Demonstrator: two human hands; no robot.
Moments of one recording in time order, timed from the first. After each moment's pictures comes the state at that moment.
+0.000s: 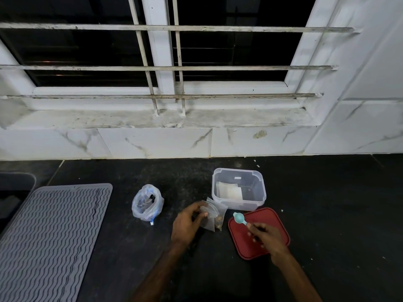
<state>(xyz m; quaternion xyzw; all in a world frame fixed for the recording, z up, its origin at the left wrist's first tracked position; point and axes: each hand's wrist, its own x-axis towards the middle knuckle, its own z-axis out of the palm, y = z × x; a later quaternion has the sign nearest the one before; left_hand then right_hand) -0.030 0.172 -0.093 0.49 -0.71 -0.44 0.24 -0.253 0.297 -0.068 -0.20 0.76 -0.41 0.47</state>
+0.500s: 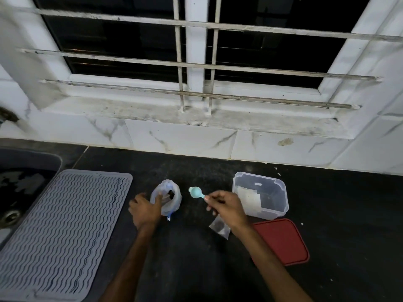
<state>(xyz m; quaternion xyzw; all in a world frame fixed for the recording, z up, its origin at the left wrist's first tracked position) 0.089 0.109 -0.084 0.80 -0.46 -0.29 0.26 -0.133 0.177 -0.023 -0.42 0.64 -0.44 0.47</state>
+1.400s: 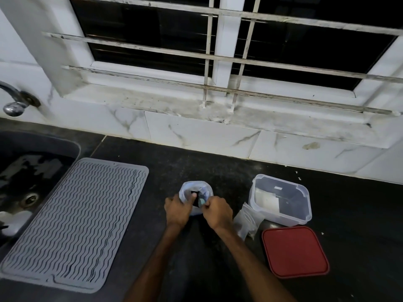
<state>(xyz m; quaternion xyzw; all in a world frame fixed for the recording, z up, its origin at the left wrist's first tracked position) 0.068 0.107 -0.114 0.72 -0.53 -0.40 0.23 -0.060 0.134 -0.083 -0.57 0.78 -0.12 0.23</state>
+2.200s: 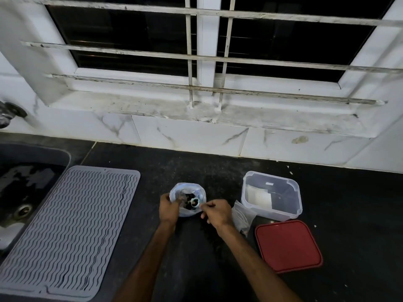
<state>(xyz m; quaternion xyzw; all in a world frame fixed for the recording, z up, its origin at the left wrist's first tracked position) 0.068 0.090 -0.148 0.68 -0.37 -0.51 0.39 -0.084 0.145 -0.082 -0.34 0.75 -0.33 0.47</state>
